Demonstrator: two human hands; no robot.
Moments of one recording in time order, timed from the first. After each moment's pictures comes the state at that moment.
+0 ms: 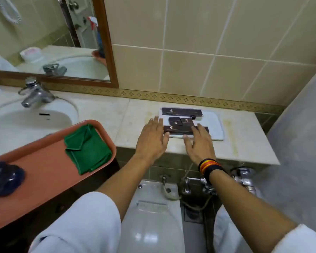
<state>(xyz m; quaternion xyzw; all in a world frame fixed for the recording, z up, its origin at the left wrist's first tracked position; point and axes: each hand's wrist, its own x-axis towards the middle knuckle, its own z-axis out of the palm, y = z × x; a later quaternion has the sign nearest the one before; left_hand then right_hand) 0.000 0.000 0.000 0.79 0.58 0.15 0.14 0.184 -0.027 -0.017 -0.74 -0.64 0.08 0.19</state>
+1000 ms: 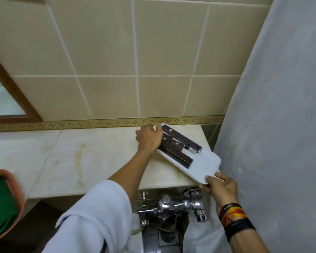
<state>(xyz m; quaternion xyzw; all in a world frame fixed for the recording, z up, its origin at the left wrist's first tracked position) 0.261 0.095 0.033 0.60 0.64 0.28 0.39 0.414 -0.102 -0.003 -0.69 -0.05 0.41 0.60</state>
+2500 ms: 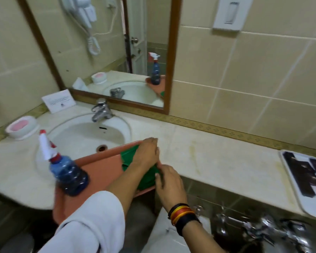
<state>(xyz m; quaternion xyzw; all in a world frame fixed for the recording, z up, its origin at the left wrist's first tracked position) -0.187 0.042 0.022 0.73 0.66 0.15 0.12 -0.062 -0.072 0.026 -0.60 -0.72 0.24 0.25</state>
